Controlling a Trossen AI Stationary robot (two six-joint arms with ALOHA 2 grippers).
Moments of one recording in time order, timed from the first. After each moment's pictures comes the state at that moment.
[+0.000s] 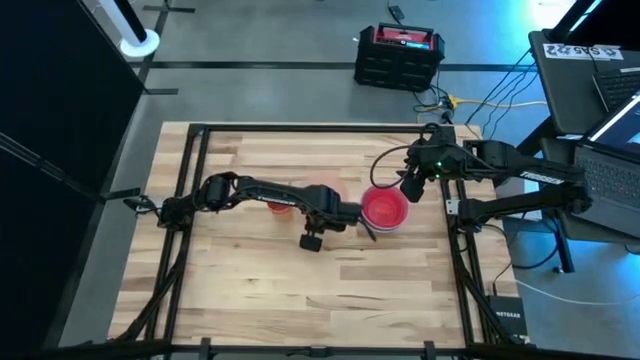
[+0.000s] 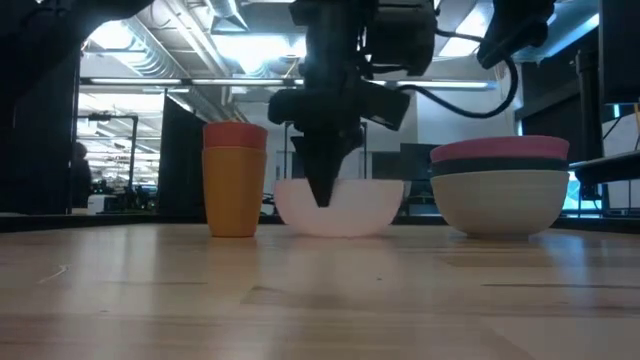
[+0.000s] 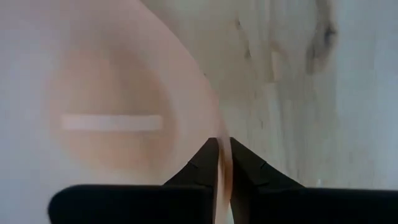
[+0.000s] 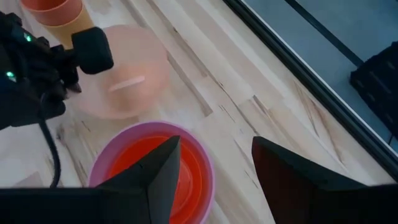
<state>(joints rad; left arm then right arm) -0.05 2.34 2.05 -1.27 -0.11 0.20 -0.14 0.97 1.14 -1.07 0.27 0.33</state>
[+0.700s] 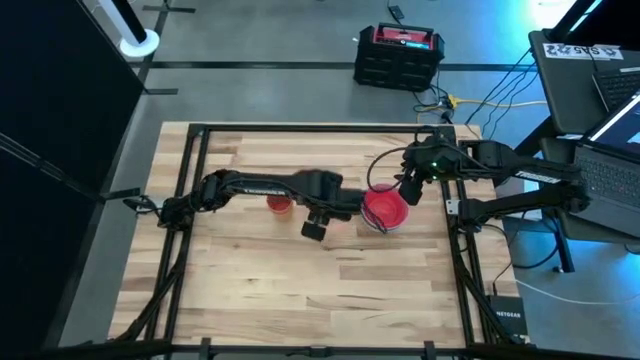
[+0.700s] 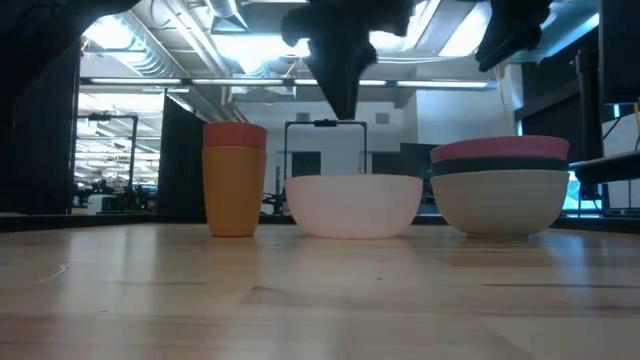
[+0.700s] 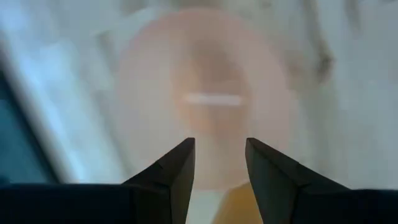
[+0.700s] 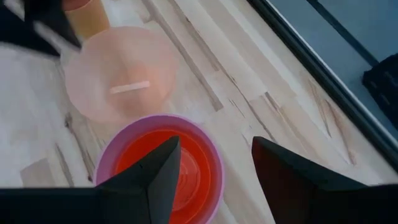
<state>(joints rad) -0.04 2.23 2.30 -1.46 -0.31 0.28 -0.14 1.02 1.14 -1.04 0.23 0.26</state>
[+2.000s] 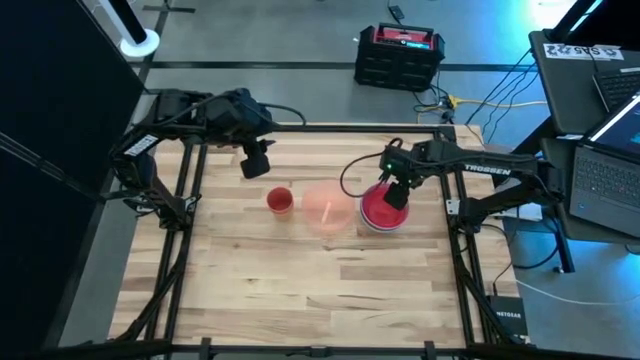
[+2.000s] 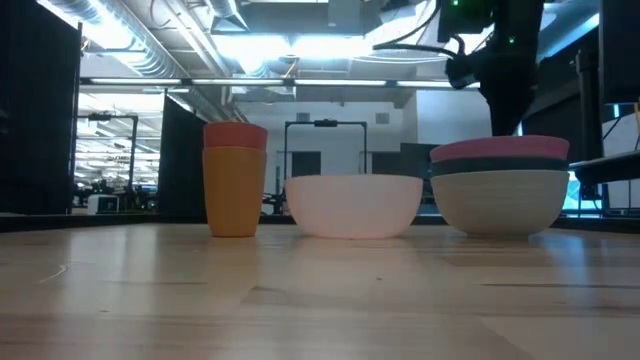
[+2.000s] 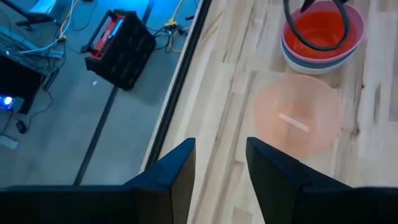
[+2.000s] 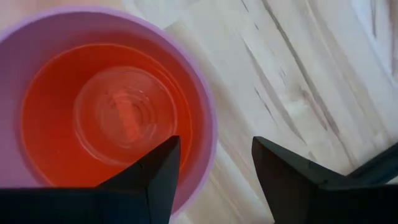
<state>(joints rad) 0.11 1.66 2.36 -1.57 -0.40 0.04 -0.29 1.29 1.04 -1.15 0.09 0.29</state>
